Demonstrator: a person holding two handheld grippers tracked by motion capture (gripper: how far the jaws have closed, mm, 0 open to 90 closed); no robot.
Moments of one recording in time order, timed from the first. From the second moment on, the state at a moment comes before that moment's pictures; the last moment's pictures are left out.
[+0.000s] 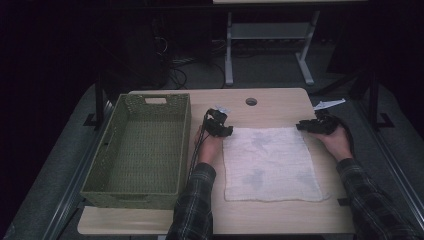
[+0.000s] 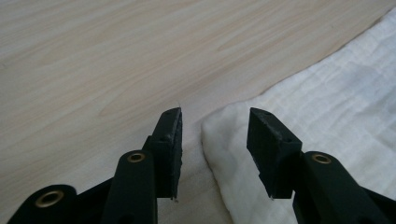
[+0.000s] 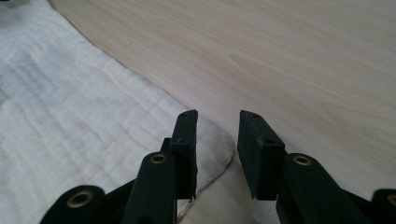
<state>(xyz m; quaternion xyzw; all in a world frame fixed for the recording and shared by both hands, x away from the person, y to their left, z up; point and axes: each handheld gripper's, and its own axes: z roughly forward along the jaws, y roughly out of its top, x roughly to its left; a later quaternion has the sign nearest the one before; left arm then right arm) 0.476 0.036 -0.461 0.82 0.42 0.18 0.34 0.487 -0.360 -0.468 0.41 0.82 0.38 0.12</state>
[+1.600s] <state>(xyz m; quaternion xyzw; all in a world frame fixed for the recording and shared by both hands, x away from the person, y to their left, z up) 0.424 0.047 -0.427 0.80 0.42 0.20 0.36 0.435 -0.366 -0.433 0.40 0.80 0.42 0.14</state>
